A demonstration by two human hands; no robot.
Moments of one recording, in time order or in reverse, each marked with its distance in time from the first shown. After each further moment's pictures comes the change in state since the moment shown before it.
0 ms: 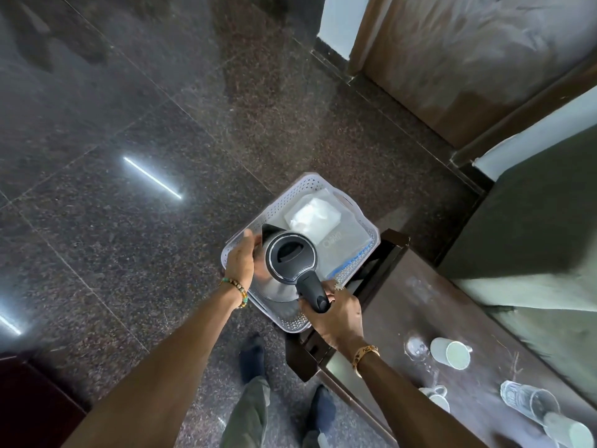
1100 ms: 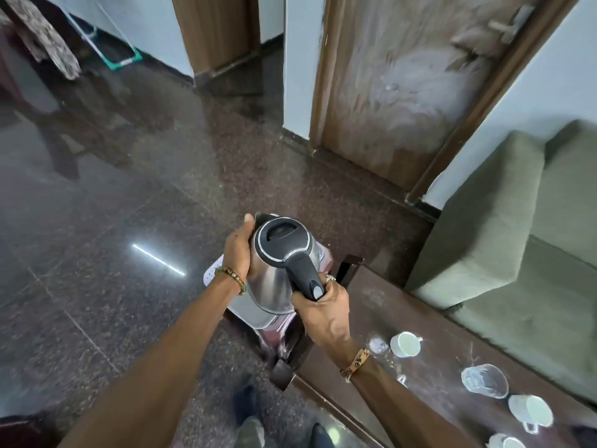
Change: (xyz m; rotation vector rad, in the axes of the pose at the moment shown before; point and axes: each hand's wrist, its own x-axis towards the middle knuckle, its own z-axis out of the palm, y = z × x) left_hand -0.163 0.133 0.087 -0.150 -0.206 0.243; right_hand -0.142 -0.059 -0.164 0.523 0.256 -0.116
